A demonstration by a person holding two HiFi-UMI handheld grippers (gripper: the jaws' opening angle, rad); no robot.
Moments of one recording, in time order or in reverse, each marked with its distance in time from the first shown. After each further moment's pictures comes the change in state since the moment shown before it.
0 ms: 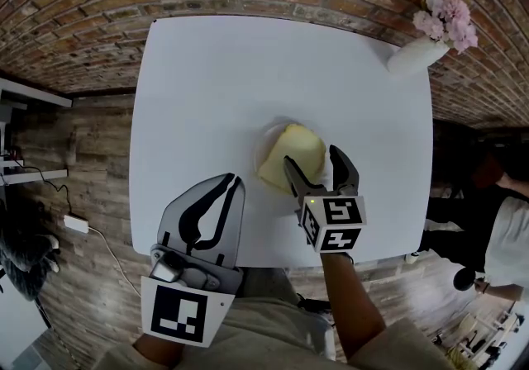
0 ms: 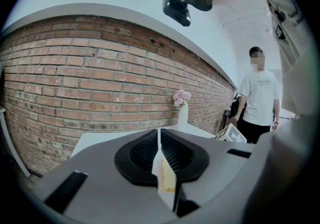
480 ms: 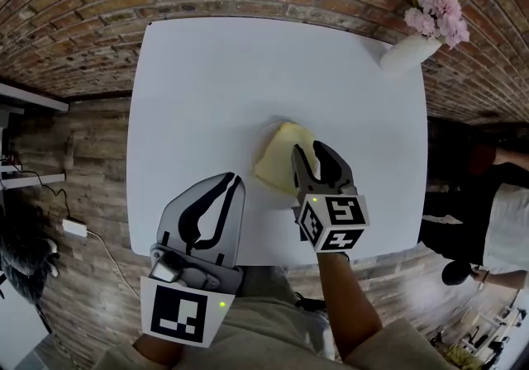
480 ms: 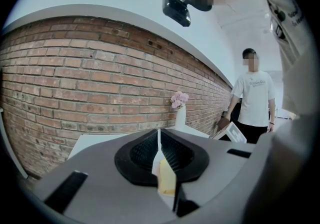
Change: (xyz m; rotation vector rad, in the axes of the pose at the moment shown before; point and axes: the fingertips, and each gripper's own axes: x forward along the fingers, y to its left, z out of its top) left arm -0.001 -0.007 0.006 0.003 -0.018 -0.021; right arm -0.011 -0.001 0.022 0.075 -0.101 -0.005
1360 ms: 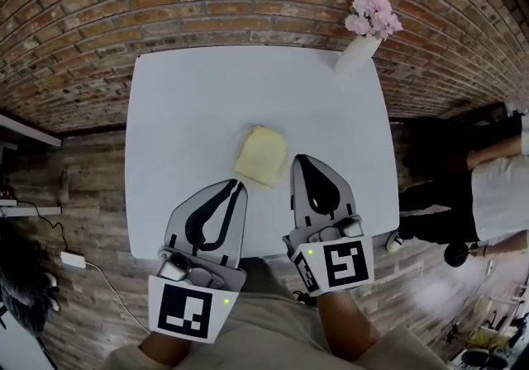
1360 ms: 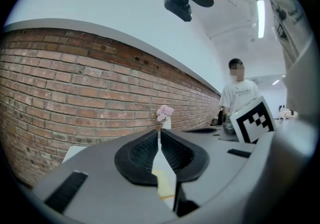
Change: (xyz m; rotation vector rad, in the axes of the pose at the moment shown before) left arm -0.042 -0.059 0.043 0.030 -0.108 -0.100; right arm -0.152 0.051 0.109 -0.153 -0.365 -0.025
